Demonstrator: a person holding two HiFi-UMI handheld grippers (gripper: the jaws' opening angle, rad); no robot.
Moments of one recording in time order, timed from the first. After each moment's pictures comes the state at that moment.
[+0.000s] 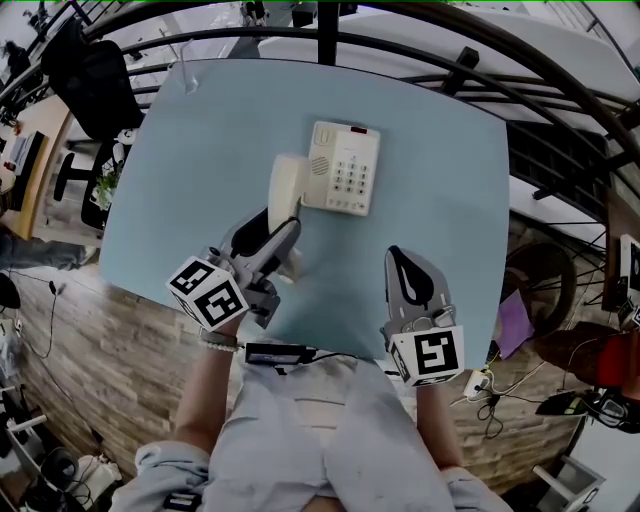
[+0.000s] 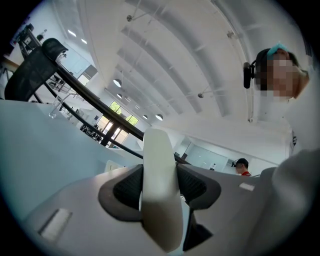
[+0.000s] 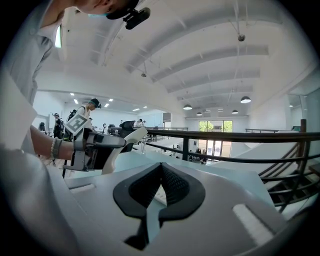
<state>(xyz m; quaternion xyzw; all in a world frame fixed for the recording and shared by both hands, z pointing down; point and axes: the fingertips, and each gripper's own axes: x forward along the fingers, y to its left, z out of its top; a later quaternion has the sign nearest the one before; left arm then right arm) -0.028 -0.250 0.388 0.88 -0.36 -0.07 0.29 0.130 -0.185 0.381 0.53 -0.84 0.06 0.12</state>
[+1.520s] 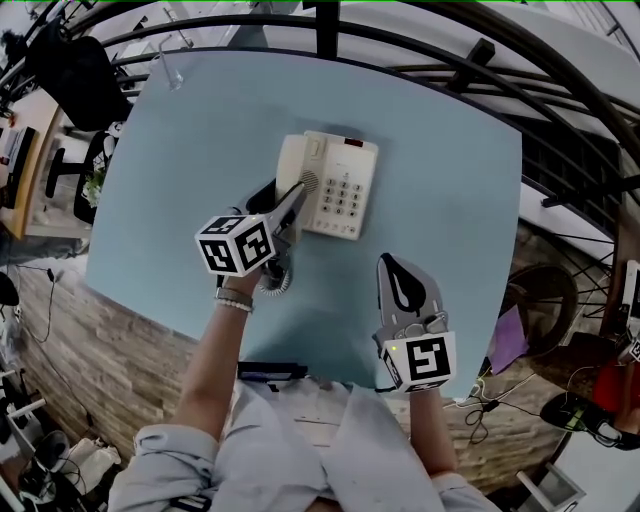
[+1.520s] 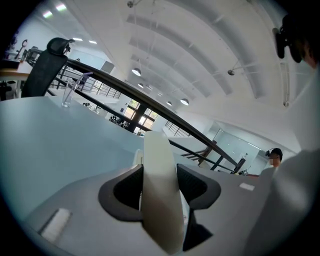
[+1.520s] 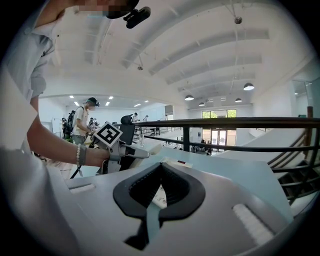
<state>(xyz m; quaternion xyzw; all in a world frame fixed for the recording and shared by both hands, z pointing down) 0.005 -0.390 0.505 0.81 -0.47 0.04 0.34 0.154 -0.256 0.430 0.51 -0.84 0.11 0.14</state>
